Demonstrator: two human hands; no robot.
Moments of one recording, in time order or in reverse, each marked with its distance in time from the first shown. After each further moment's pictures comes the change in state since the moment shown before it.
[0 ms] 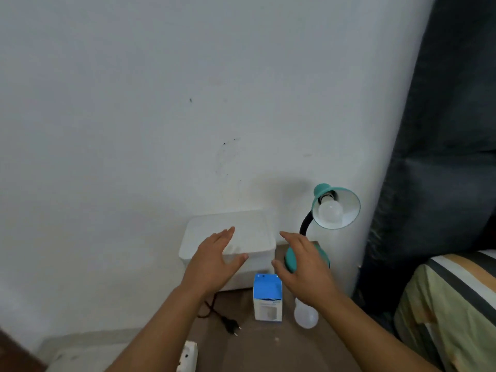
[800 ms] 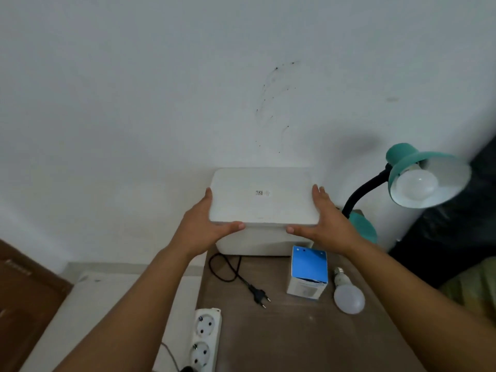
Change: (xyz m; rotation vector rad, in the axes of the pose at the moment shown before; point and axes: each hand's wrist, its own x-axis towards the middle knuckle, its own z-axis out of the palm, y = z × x) left_hand 0.033 -0.107 -0.020 -0.207 -0.097 -0.342; right_hand 0.087 0.021 0.078 0.026 -0.461 0.300
